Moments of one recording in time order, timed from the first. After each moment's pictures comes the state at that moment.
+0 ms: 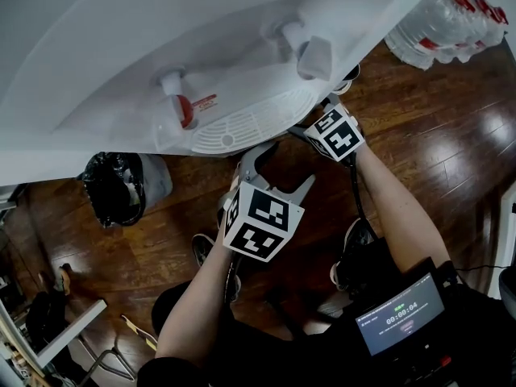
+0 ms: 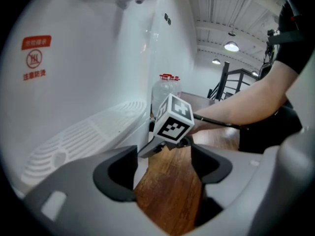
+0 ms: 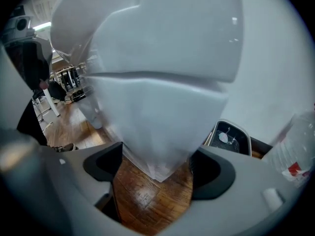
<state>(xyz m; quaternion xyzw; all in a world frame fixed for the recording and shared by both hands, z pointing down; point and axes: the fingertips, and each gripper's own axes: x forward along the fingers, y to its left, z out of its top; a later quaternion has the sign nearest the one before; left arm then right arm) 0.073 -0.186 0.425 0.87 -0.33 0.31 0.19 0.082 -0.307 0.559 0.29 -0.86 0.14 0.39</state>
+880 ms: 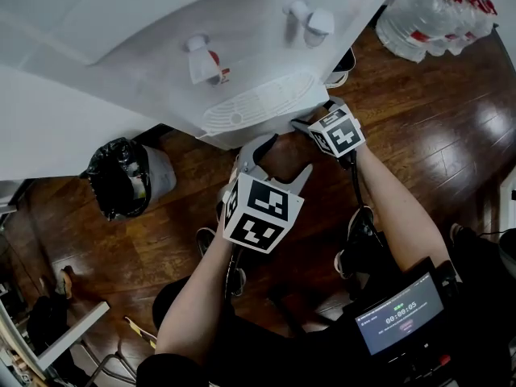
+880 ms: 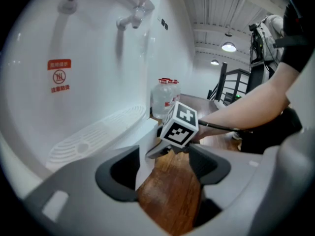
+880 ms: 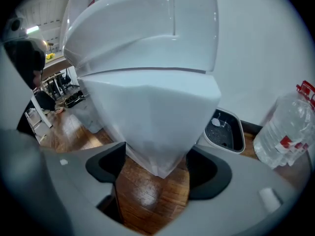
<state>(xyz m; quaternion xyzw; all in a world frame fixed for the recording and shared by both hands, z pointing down) 0.055 -0.161 0.406 0.88 -0.33 0.30 0.17 0.093 -0.271 0.555 0.35 -0.83 0.19 0.38</state>
